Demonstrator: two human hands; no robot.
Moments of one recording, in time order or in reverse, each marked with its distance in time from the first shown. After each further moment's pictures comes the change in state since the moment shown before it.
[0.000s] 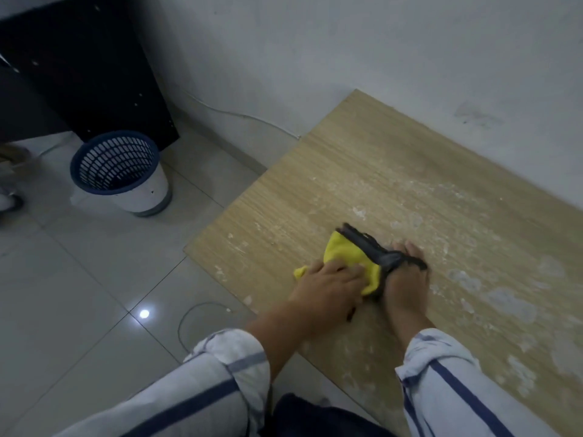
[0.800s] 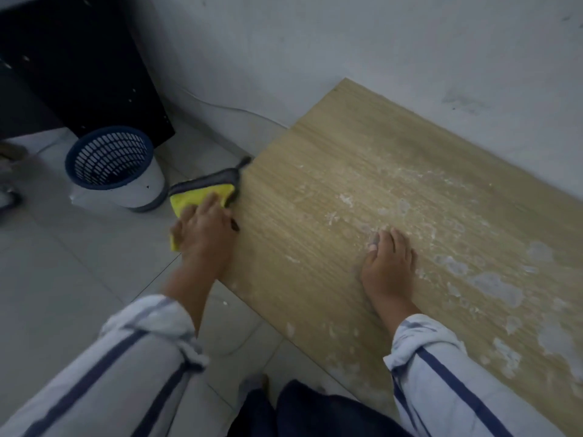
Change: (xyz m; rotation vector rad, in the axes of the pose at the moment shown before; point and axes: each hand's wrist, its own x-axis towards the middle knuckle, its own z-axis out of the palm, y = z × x) left_hand -0.033 -0.105 -0.052 -0.025 0.202 -0.956; right_hand -0.005 0.000 0.002 -0.094 0.009 -0.054
